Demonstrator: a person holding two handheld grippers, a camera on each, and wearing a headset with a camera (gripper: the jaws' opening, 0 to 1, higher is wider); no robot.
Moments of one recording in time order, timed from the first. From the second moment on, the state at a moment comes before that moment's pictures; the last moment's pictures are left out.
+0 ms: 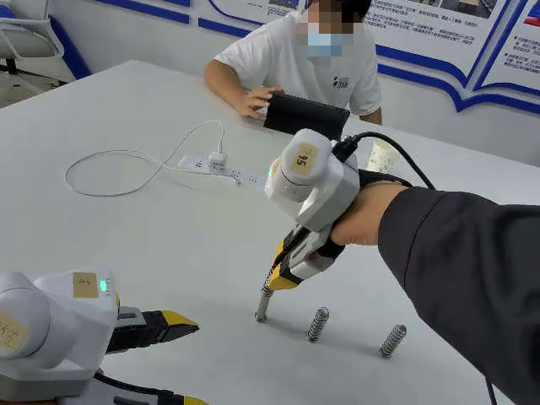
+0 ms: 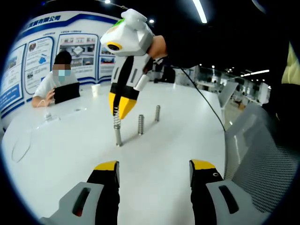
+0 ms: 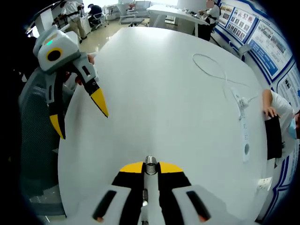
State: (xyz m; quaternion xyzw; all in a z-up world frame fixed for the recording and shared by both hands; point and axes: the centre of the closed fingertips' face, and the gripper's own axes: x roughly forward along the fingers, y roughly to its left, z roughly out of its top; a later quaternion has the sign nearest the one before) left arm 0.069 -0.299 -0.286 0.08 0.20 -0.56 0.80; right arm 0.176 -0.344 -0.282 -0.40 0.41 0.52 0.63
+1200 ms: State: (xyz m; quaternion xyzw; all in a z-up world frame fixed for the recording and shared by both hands) left arm 0.070 -0.295 -0.288 0.08 0.20 -0.56 0.80; right arm 0.163 -0.335 -0.325 -0.39 0.44 0.52 0.62
